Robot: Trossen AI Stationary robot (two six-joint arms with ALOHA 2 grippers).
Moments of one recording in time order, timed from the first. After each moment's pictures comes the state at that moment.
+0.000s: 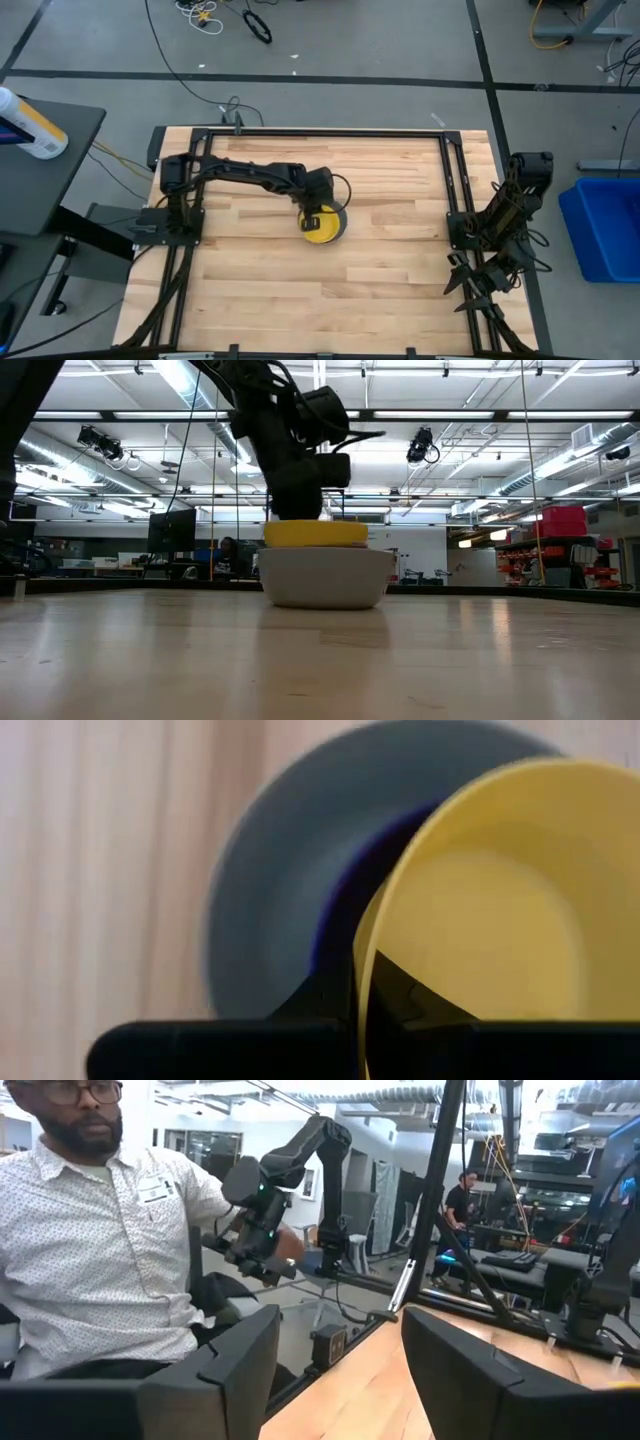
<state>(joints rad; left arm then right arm) 0.14 1.90 1.33 -0.52 0.09 0.09 1.58 1.31 0.01 1.56 0.97 -0.35</state>
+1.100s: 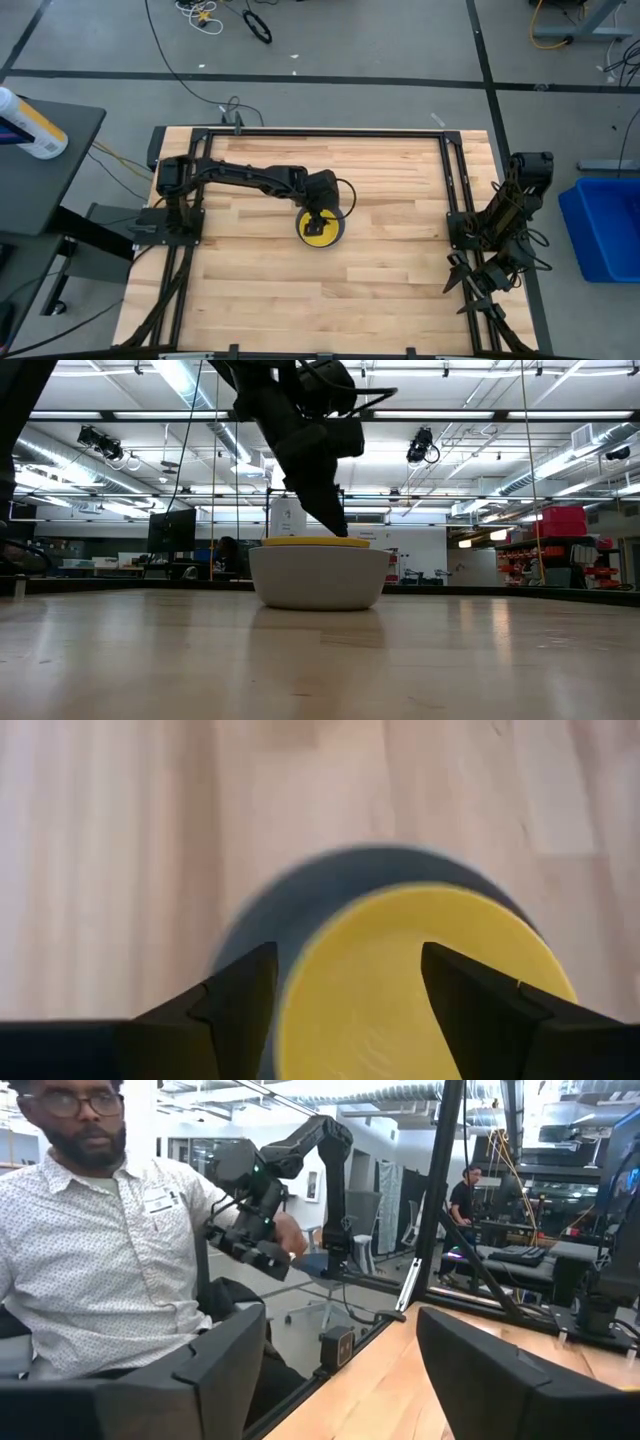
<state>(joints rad) 0.10 1.88 1.38 -0.48 0.11 0.13 1.58 1.31 0.01 1.57 0.97 -0.32</state>
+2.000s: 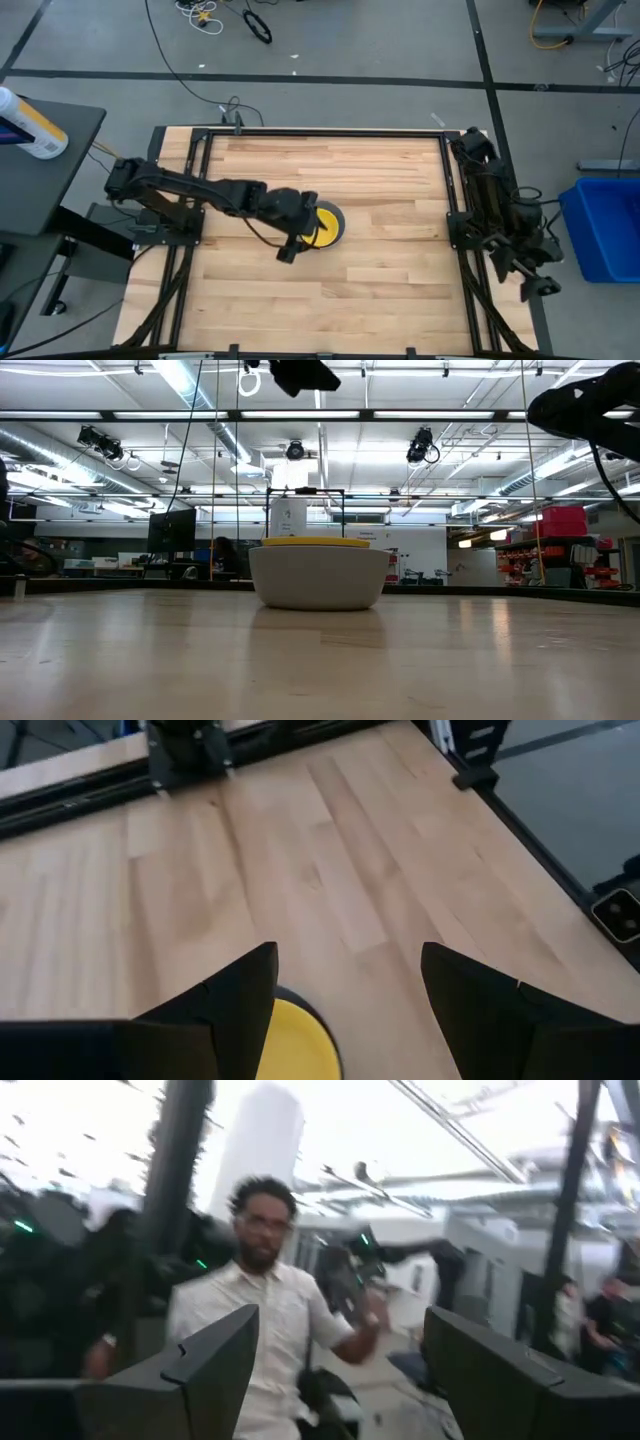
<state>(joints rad) -0.15 1.51 1.25 -0.35 0.07 0.19 2.15 0.75 0.01 1.56 1.06 -0.95</state>
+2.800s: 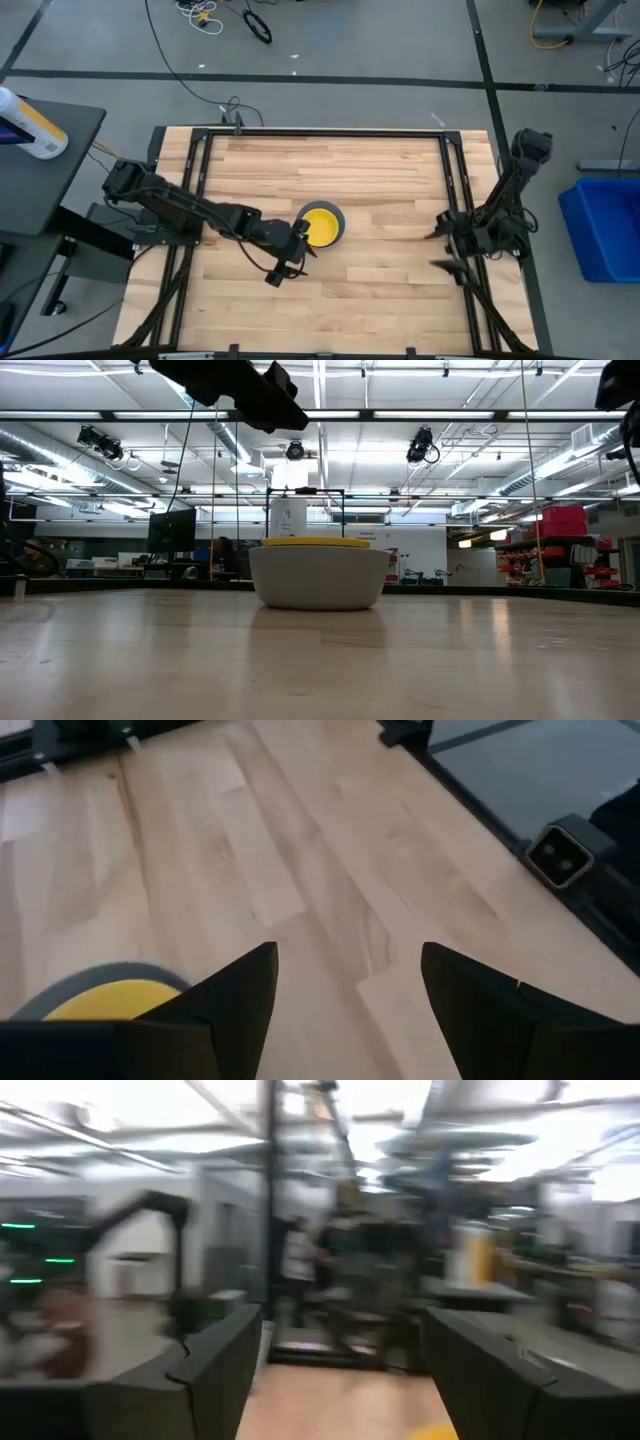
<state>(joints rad) -0.29 1.51 0.97 -0.07 0.06 0.14 1.09 0.70 0.01 1.19 0.84 -0.39</state>
